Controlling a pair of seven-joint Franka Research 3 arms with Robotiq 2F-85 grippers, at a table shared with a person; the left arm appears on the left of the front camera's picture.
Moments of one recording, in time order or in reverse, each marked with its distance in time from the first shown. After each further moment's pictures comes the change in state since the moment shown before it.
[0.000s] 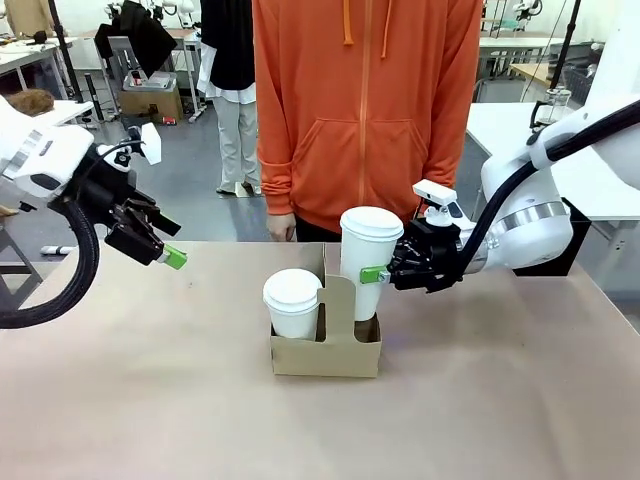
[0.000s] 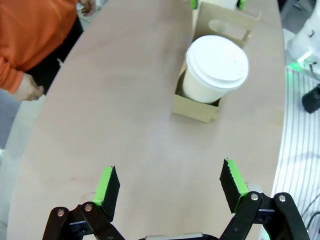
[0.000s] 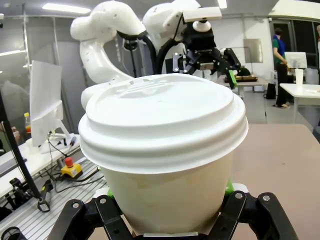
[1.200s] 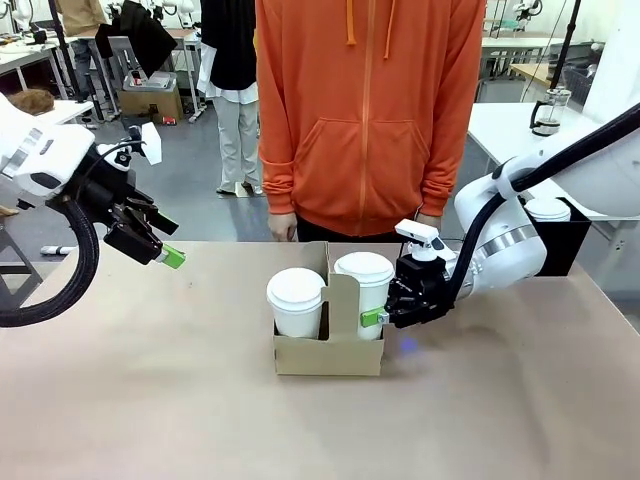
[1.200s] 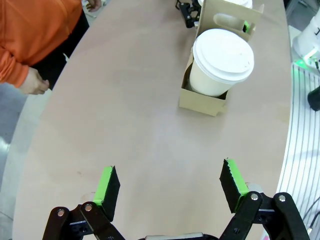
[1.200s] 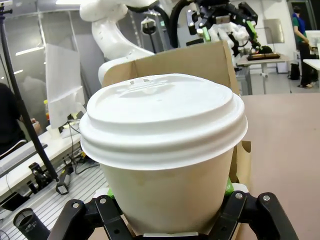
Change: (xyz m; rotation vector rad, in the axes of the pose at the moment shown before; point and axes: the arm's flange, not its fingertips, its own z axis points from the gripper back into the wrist) left arm 0.003 0.000 0.004 0.040 0.029 -0.009; right arm -0.064 -0.010 -0.002 0.116 0.069 -0.101
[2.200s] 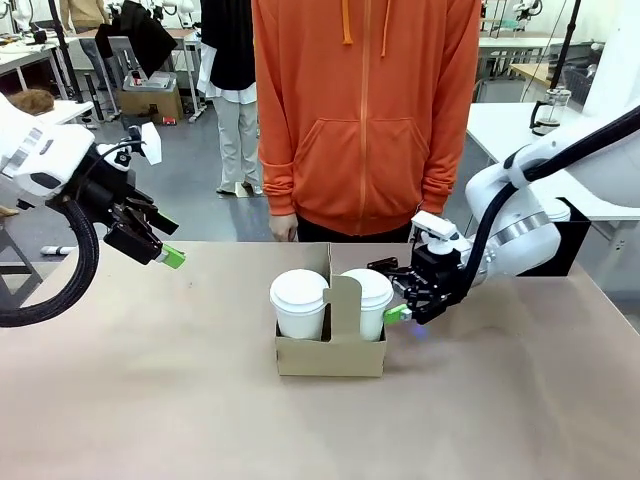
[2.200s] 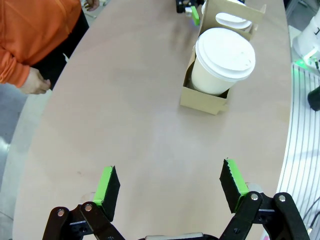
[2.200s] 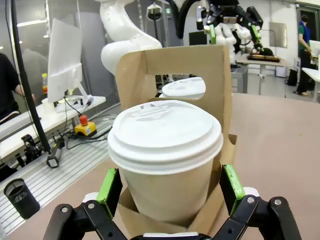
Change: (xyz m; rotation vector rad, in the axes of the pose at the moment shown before) left arm 0.000 0.000 0.000 0.000 0.000 0.000; right arm 0.016 0.001 0.038 -0.007 0.074 0.143
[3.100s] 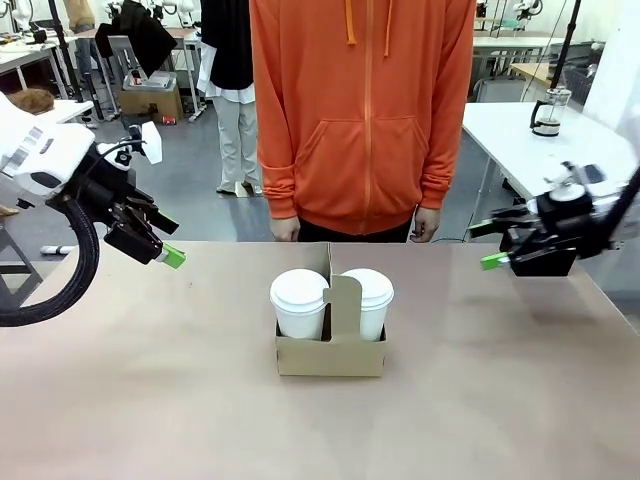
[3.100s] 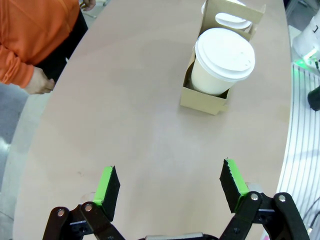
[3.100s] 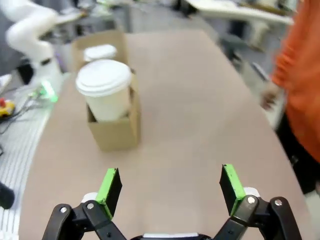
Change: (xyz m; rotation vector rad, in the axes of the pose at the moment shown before) left arm 0.001 0.000 0.000 0.001 0.001 -0.002; right arm 0.107 0.125 0.162 -0.670 0.357 -0.073
